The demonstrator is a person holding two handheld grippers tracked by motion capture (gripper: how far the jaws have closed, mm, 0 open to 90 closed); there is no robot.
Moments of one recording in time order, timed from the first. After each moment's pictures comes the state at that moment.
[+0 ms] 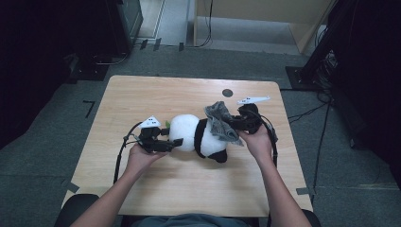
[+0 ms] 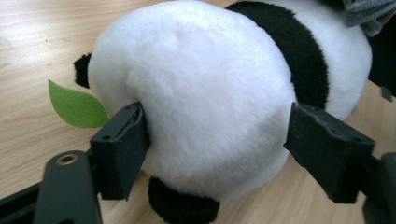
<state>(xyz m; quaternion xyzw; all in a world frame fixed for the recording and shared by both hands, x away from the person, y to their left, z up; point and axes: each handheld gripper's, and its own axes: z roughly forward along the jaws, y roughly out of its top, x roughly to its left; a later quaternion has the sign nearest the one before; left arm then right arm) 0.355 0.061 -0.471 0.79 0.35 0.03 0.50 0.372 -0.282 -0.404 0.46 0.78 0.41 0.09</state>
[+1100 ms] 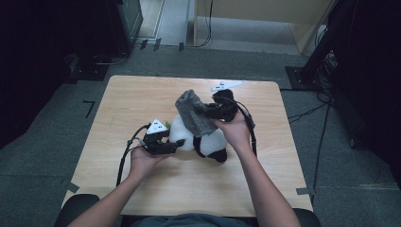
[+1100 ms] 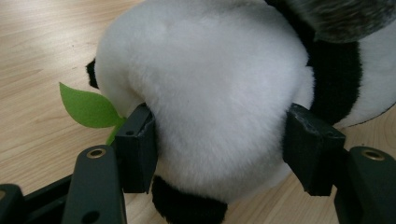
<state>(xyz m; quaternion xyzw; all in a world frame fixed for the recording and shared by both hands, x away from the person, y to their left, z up) 0.343 0.047 -0.474 0.81 0.35 0.10 0.46 0.385 -0.202 -0.355 0.38 0.80 0.47 0.06</state>
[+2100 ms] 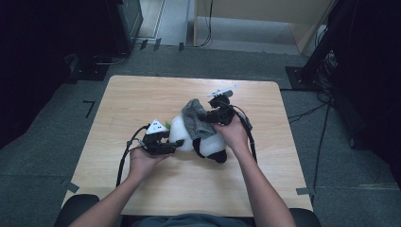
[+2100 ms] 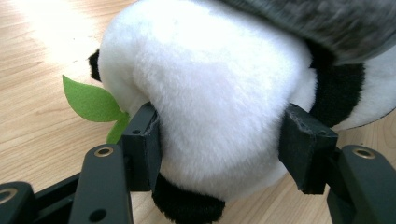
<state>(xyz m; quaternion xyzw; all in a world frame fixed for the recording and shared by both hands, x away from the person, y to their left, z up) 0.342 0.048 -0.475 0.80 0.36 0.09 0.46 0.400 -0.208 -0.393 0.44 0.82 0.38 0.05</state>
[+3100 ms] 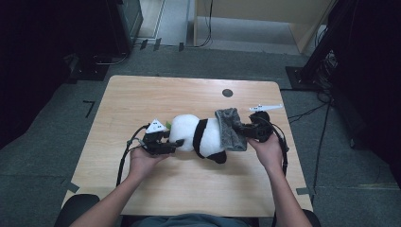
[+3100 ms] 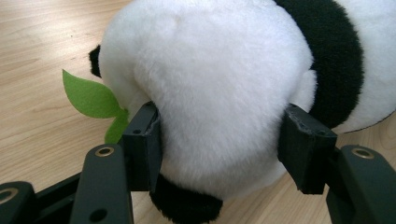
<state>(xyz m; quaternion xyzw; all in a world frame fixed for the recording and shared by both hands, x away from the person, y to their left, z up) 0.343 0.049 -0.474 0.80 0.37 0.08 0.46 0.345 -0.312 -0.410 0.50 0.76 0.39 0.08</state>
